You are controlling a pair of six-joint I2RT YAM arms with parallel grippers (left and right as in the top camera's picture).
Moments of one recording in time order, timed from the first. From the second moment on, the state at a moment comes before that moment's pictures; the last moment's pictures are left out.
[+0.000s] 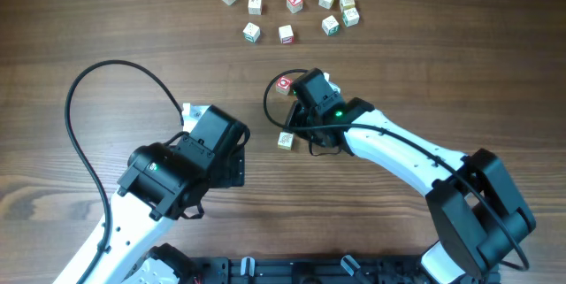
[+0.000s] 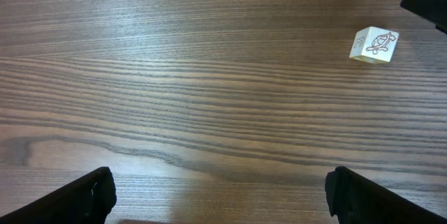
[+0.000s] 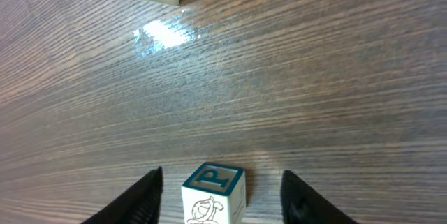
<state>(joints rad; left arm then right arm) -0.60 1.10 1.09 -1.30 -0.29 -0.57 0.66 1.75 1.05 -0.42 -0.07 0.98</state>
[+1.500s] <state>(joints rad) -0.60 1.10 1.09 -1.30 -0.29 -0.57 0.76 1.90 1.17 -0.41 0.17 0.83</state>
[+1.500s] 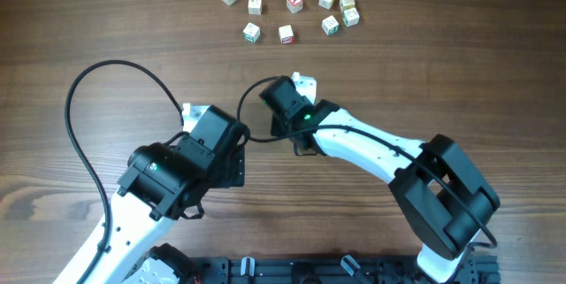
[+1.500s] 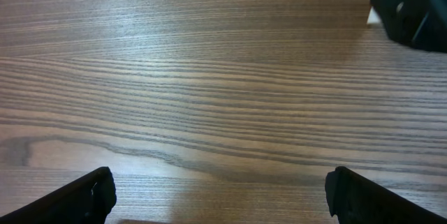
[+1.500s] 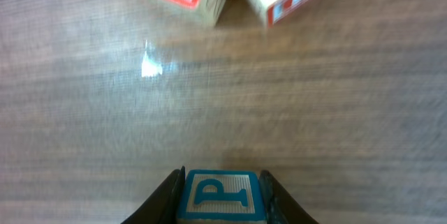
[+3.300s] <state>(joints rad) -0.60 1.10 1.09 -1.30 -0.29 -0.57 0.73 2.01 1.33 -0.58 0.14 1.07</state>
